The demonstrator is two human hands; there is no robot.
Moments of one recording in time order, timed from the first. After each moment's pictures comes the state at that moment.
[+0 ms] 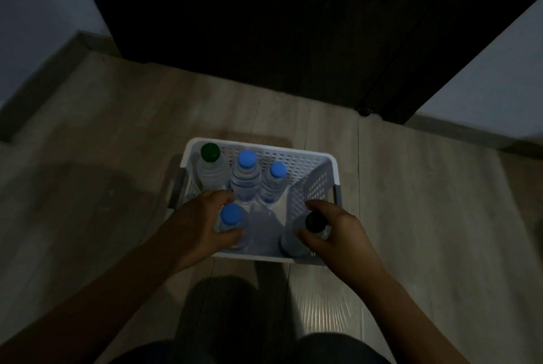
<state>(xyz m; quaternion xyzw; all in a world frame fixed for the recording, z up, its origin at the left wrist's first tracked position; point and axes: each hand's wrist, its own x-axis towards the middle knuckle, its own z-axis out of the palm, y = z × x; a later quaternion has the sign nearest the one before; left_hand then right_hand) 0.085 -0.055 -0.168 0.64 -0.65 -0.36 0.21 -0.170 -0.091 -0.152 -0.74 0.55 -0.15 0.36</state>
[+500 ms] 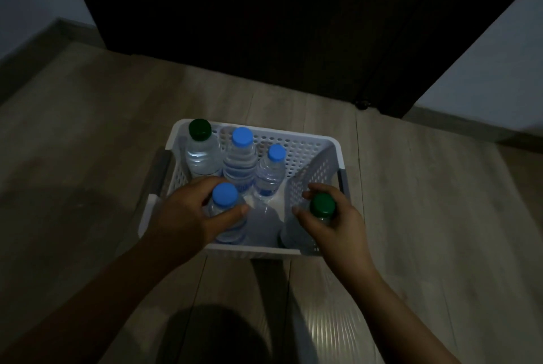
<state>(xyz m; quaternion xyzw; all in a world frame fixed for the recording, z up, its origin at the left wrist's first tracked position) 0.074 -0.050 -0.205 0.61 -0.63 -0.31 0.36 -0.160 -0.081 -0.207 -0.60 0.58 -0.34 0.44</state>
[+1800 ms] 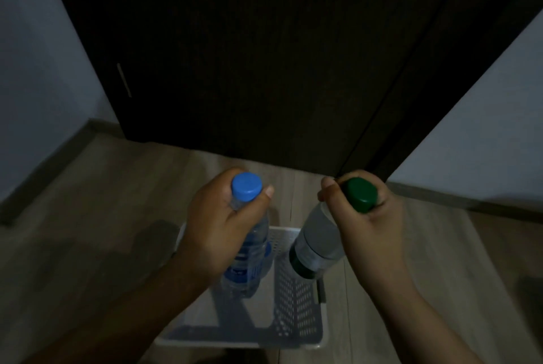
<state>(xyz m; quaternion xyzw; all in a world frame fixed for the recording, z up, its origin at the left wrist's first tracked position) 0.041 -0.128 0.001 0.55 -0.55 -0.33 0.53 -0.133 -0.153 0.028 -0.61 0.47 -0.54 0.33</state>
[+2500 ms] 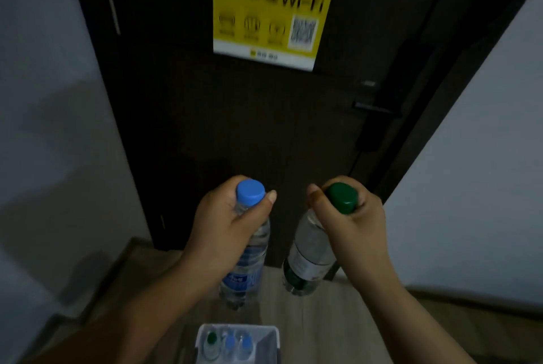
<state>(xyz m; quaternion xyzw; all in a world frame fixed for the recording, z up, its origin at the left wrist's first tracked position) 0.053 -0.111 0.557 0.52 -0.59 -0.26 0.57 -0.116 -0.134 0.582 -0.65 0.41 -0.56 0.31</state>
